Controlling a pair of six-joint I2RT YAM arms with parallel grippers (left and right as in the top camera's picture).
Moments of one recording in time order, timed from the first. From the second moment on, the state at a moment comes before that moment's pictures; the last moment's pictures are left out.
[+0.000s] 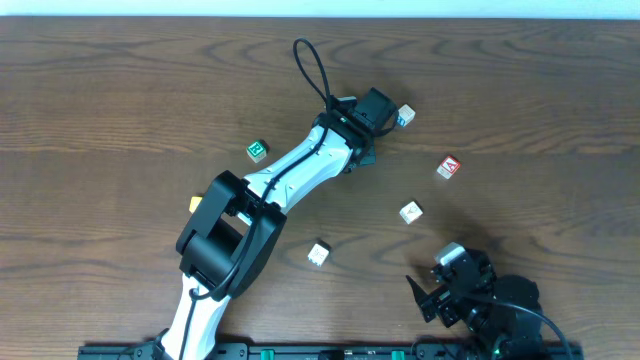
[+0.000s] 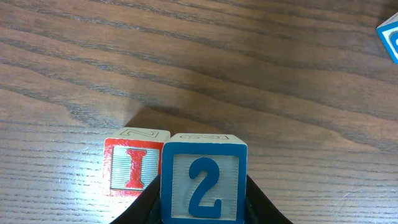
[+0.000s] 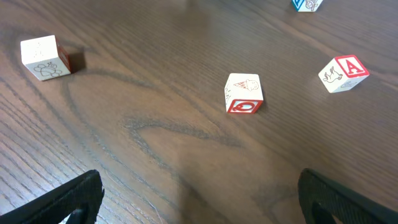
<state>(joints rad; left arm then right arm) -0.70 2.16 1.64 -0.71 -0.17 -0.77 0.14 0.01 0.21 -0.85 -0.31 -0.32</state>
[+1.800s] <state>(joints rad) -0.70 2.16 1.65 -0.69 -0.17 -0.75 0.14 0.01 0.21 -0.85 -0.31 -0.32</state>
